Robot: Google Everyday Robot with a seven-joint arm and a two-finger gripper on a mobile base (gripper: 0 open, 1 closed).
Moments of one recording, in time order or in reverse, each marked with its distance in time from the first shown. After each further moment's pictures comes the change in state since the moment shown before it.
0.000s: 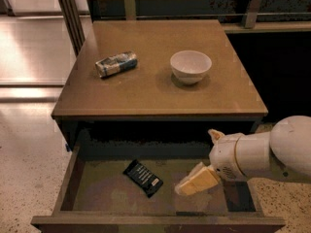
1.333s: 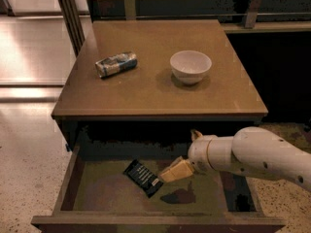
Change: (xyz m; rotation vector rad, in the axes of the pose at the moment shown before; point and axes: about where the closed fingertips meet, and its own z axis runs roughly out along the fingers) arm 0.001 -0.033 0.097 0.020 -0.102 0.035
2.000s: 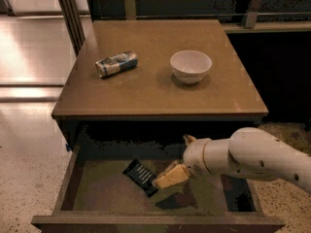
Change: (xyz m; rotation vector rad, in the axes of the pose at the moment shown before) arm -0.002 0.025 0.010 -0.101 -0.015 0.008
